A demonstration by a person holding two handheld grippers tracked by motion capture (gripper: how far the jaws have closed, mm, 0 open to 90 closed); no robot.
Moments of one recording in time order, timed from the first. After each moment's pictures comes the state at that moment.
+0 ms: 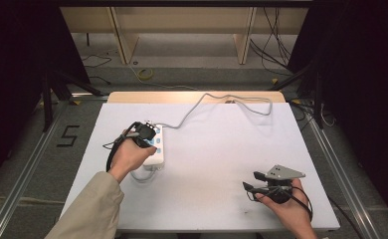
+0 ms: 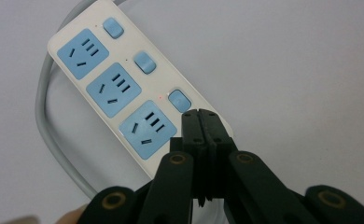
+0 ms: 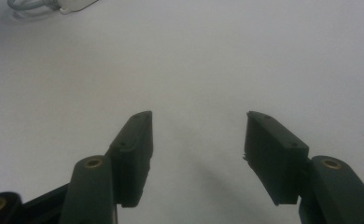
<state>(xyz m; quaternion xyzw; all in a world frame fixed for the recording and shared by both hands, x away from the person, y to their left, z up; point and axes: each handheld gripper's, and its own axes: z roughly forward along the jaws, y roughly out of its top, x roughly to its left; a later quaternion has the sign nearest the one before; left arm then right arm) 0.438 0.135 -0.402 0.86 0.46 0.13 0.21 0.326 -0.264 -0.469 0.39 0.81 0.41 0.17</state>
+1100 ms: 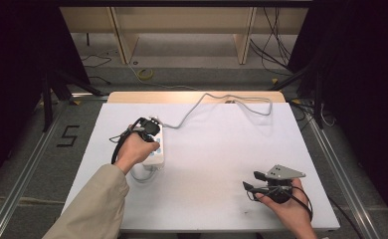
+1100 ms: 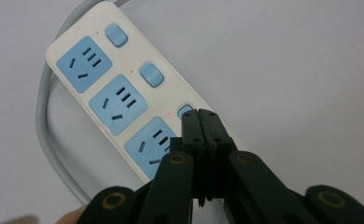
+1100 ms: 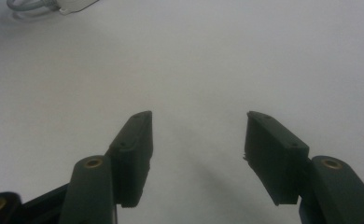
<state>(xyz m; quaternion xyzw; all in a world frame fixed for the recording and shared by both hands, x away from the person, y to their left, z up) 0.460 0.127 -0.408 0.86 0.46 0.13 0.18 0.326 -0.264 -0.469 0.39 0.81 0.41 0.17</state>
